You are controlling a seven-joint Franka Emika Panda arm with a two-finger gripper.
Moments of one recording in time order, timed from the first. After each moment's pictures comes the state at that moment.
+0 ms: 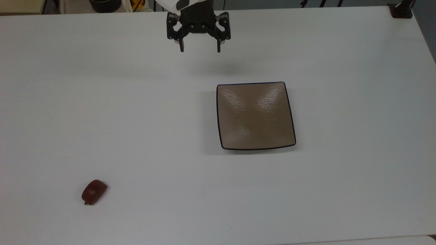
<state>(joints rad) 0.09 -0.04 0.07 -1.98 0.02 2.10 0.11</state>
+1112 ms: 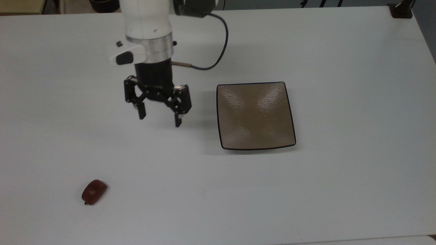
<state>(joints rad) -0.03 0.37 0.05 -1.64 0.01 2.52 0.26</state>
